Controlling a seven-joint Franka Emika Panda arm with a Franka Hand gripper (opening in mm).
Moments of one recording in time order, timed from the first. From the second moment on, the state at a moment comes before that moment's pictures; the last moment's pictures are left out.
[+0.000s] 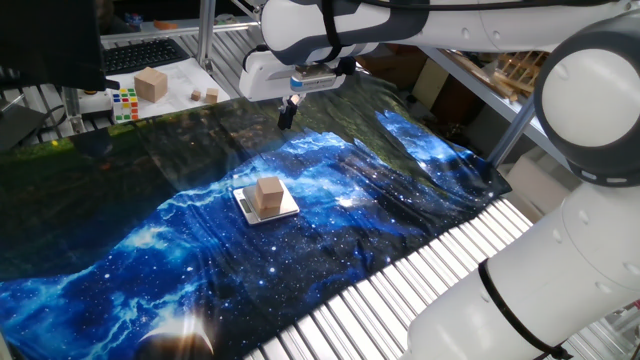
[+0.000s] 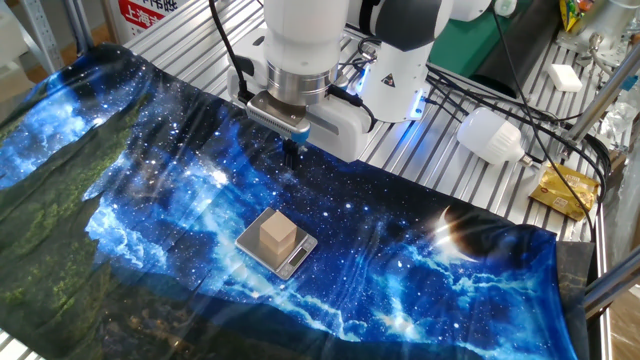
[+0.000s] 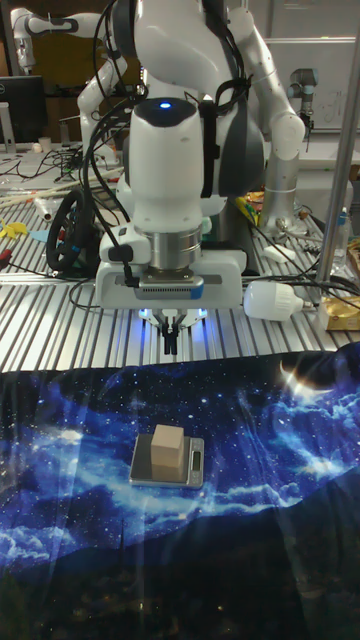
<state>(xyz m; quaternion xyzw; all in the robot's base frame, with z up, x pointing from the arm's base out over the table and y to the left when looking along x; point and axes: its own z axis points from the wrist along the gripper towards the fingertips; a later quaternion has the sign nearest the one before) 0.499 0.000 0.299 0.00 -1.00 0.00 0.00</state>
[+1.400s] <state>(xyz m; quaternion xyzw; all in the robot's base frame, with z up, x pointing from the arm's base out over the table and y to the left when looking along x) 0.502 0.001 0.287 -0.03 -1.00 0.02 0.03</state>
